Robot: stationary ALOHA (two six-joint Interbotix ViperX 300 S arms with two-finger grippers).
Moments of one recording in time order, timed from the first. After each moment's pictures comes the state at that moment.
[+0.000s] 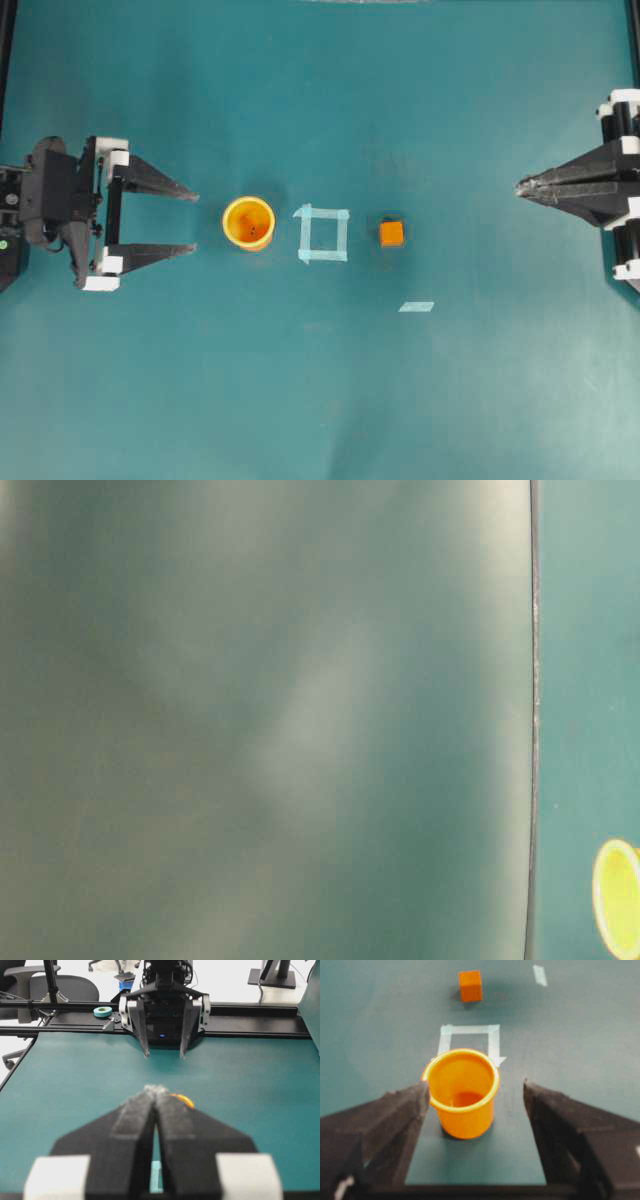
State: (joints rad) left arm 0.02 -0.36 1.29 0.02 -0.71 0.05; right arm 0.00 -0.94 1.18 0.00 -0.29 0.00
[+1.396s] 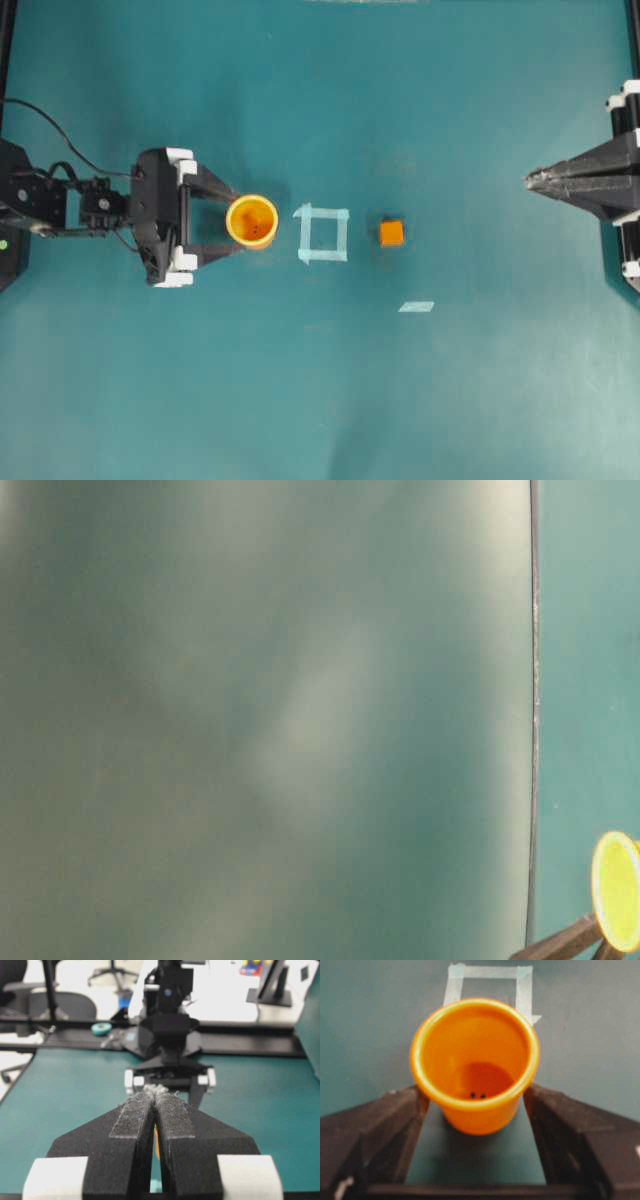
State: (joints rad) left arm 0.05 0.09 1.12 0.02 -0.82 0.05; right arm 0.00 -0.96 1.15 0.00 -0.29 -0.01
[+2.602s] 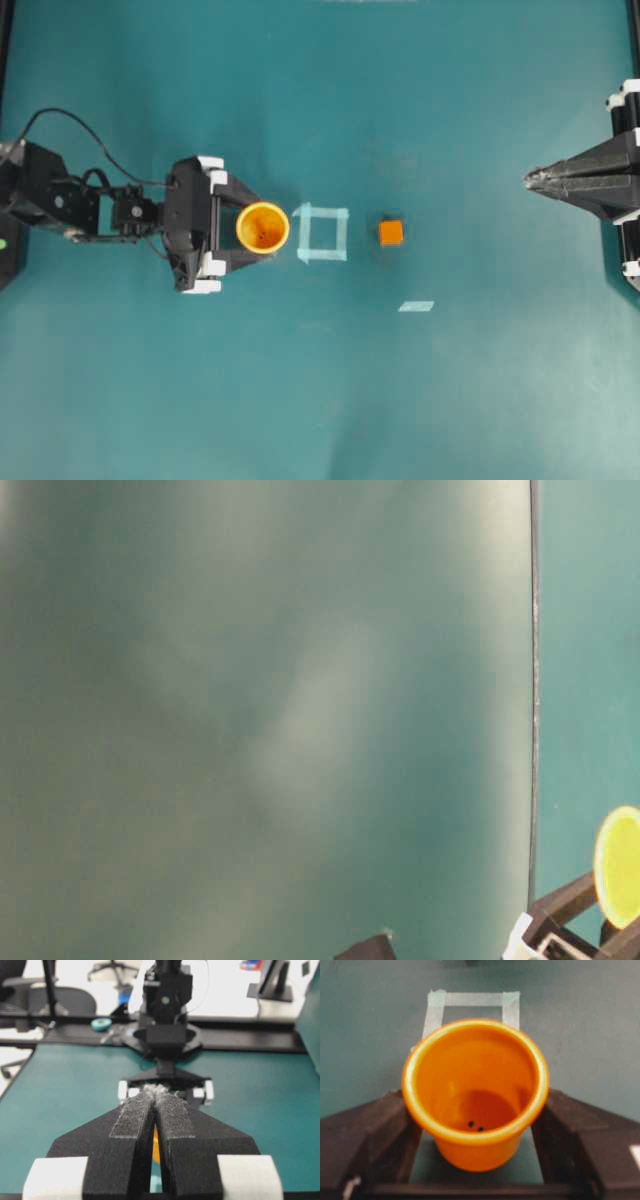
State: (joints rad) left arm 0.03 0.19 1.02 0.02 -0.82 0.05; right arm 0.00 -0.96 1.14 0.00 -0.27 -0.01
